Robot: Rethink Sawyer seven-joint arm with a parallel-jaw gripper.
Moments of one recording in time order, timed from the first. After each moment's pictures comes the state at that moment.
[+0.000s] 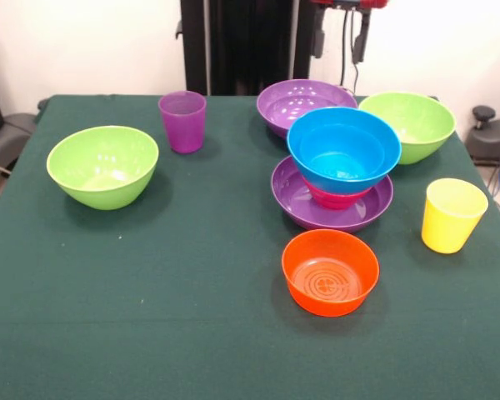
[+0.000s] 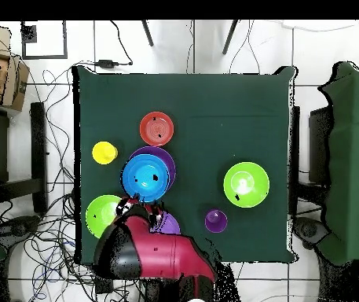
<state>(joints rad) -0.07 -0.99 -0.05 2.19 -0.06 0.10 2.11</state>
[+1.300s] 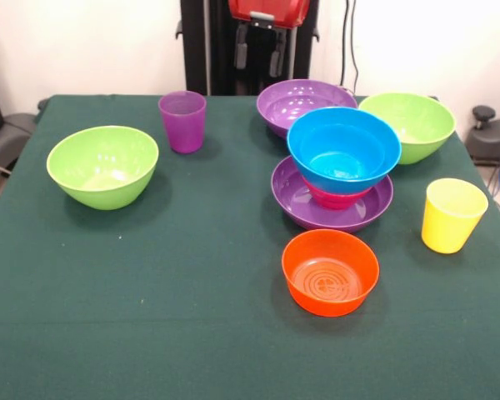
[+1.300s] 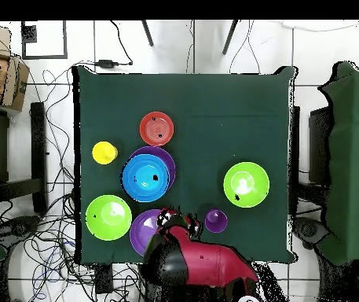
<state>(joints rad) -0.30 -0.92 -0.04 2.24 -0.26 0.01 2.11</state>
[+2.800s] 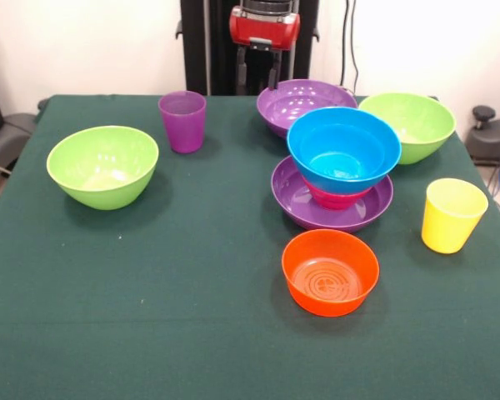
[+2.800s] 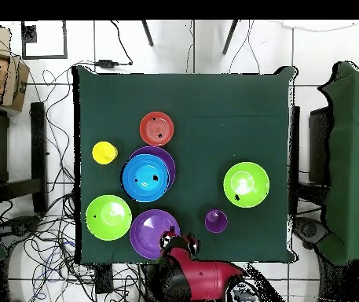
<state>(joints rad) -0.30 -0.67 -0.13 2.28 -0.42 -0.26 2.11</state>
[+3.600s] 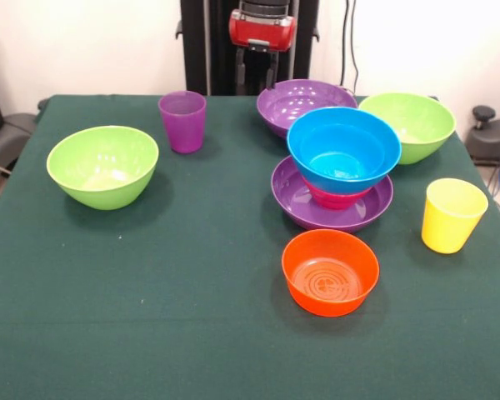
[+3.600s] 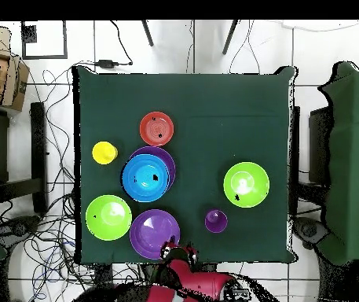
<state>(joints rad) -0.26 -0.54 -0.21 2.31 -0.44 -0.43 2.11</state>
